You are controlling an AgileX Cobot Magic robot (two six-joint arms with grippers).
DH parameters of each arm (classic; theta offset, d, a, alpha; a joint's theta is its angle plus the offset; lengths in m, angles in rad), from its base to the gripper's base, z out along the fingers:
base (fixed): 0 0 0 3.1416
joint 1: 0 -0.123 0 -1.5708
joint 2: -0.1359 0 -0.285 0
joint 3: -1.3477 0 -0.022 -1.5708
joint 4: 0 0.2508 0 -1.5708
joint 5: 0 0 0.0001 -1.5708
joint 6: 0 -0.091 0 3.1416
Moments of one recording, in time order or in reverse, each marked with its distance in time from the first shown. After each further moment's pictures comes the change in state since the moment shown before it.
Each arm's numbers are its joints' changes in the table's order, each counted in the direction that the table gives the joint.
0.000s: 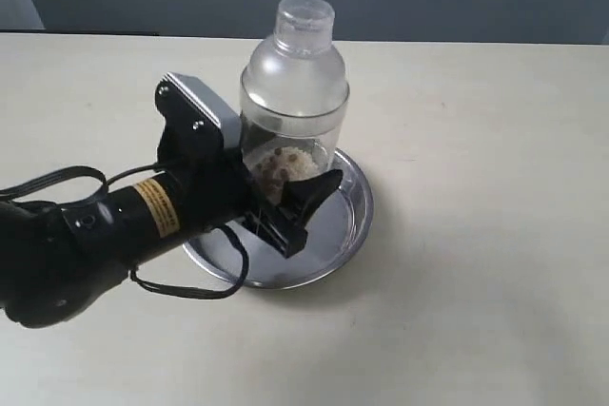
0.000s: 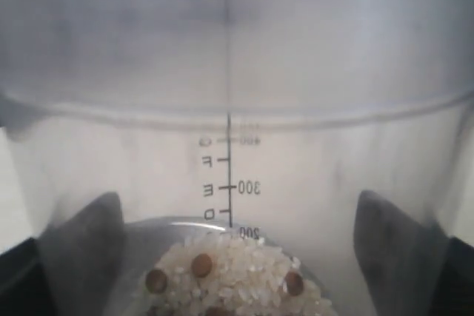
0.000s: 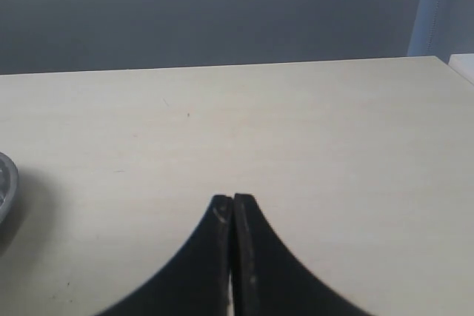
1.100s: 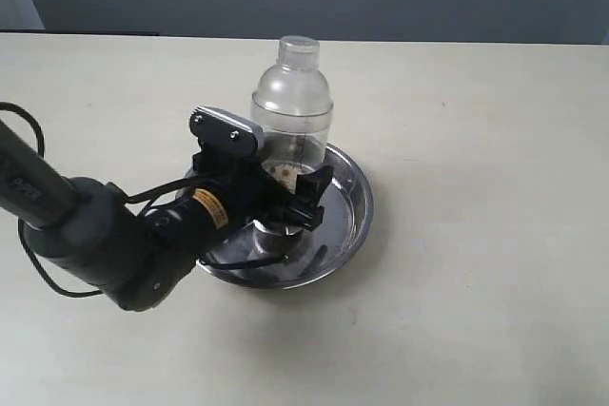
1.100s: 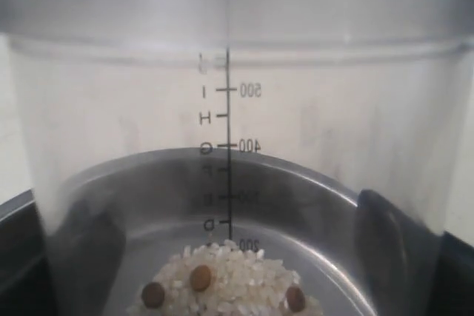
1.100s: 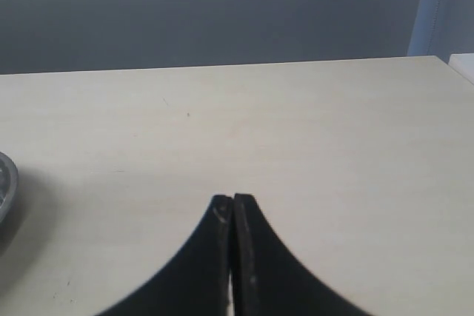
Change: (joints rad) left arm 0.000 -0.361 0.177 -0.240 -0.077 0.043; right arm 0.000 0.000 0.000 0.000 0.000 0.000
